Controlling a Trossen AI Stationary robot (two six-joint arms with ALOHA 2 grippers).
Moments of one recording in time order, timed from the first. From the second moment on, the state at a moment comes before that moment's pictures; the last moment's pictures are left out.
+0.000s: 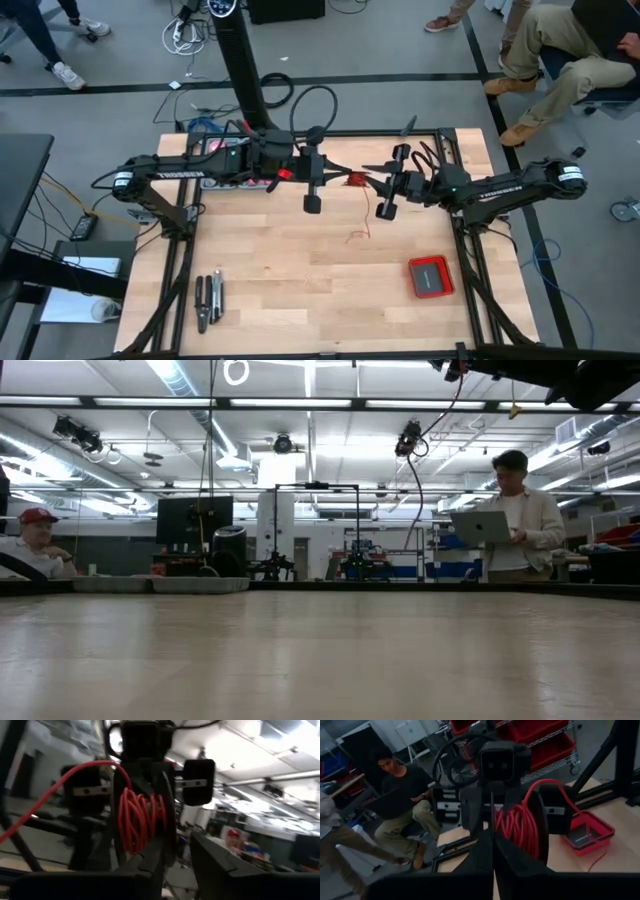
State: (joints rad) left arm 0.06 1.55 1.56 -0.20 -0.01 0.44; right arm 0.00 1.10 0.52 1.01 0.13 -0.39
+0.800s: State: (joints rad) left arm 0.14 1.54 1.55 -0.30 -0.24 0.32; right arm 0.13 0.99 0.52 0.65 0.76 -0.23
